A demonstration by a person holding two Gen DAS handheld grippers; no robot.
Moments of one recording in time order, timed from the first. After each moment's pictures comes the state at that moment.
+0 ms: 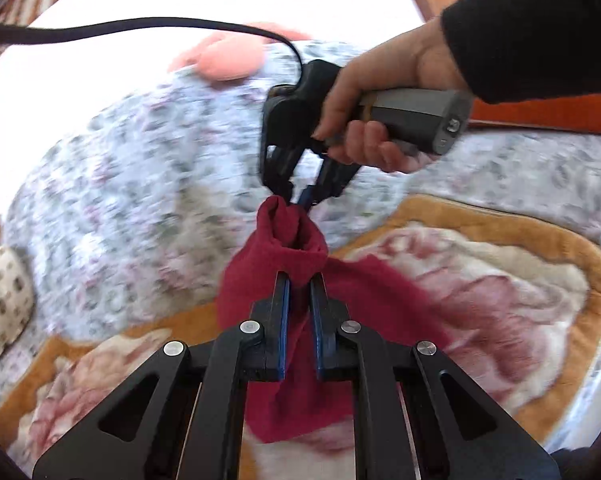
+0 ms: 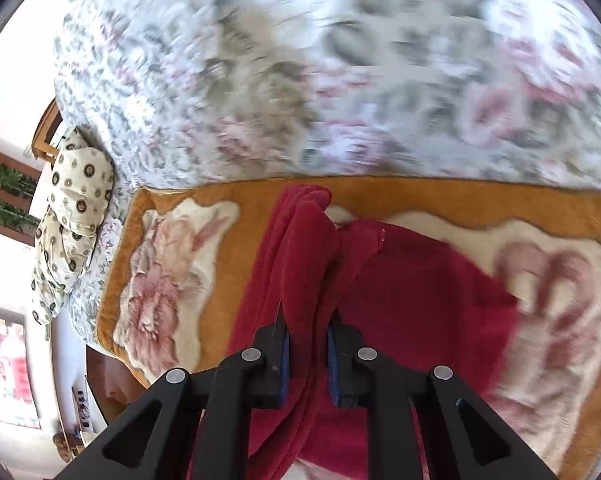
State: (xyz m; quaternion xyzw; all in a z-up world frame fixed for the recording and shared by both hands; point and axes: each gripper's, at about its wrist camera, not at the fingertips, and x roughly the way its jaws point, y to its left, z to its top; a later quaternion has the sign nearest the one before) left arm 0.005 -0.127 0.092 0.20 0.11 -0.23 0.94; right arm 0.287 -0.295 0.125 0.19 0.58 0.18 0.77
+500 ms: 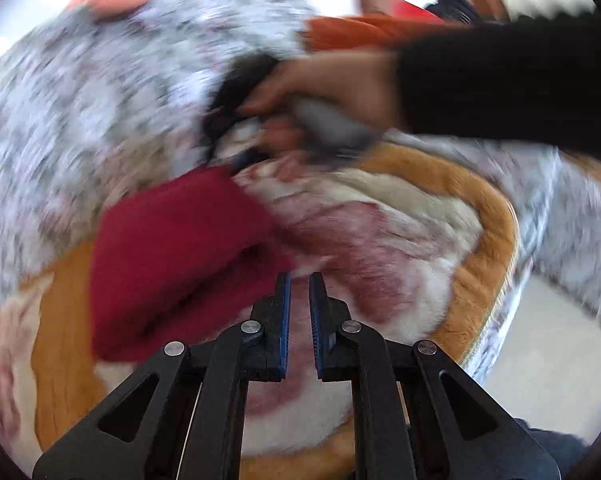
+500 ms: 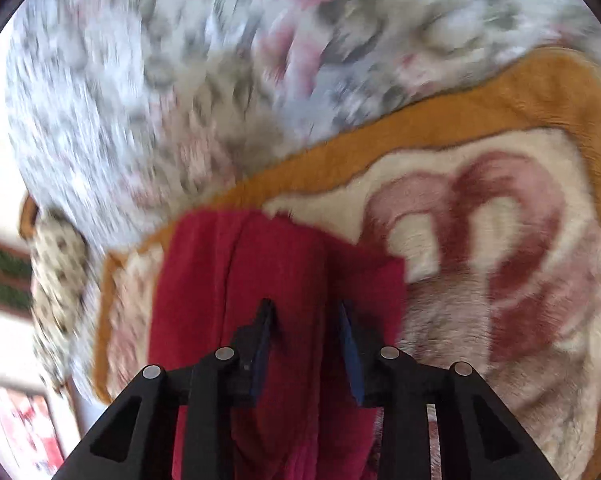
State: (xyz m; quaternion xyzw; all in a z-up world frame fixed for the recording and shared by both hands) left arm -0.003 -0.146 0.069 0.16 0.27 -0.36 0.87; right arm 0.246 -0.395 0.040 0.33 0.49 0.10 0.80
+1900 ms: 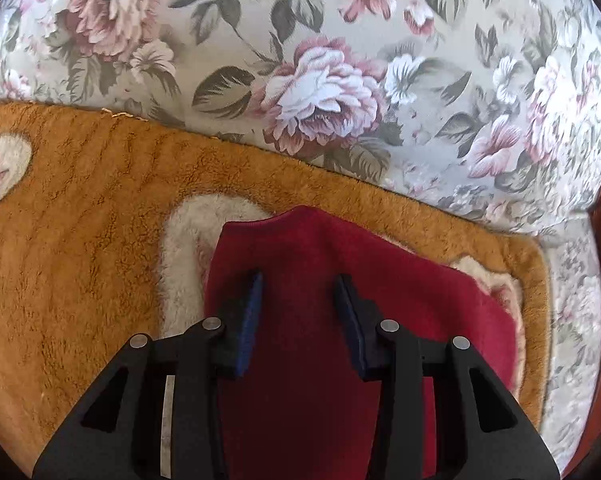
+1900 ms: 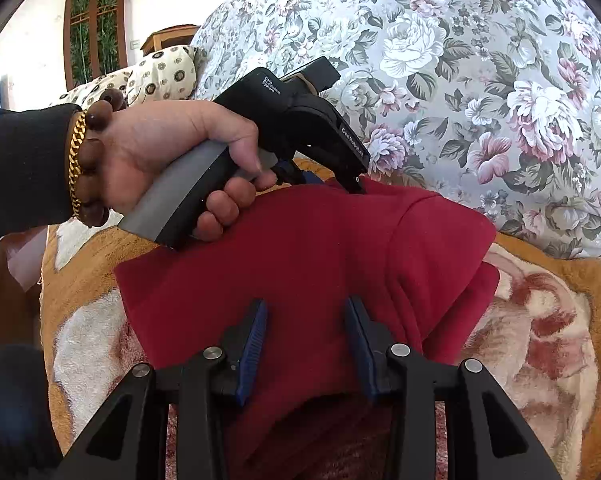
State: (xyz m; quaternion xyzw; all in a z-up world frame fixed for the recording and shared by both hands) left arm 0.344 -0.126 0.017 -0.12 0.55 -0.14 0.81; right arm 0.126 -0.273 0.030 -0.07 0.32 0.27 0.91
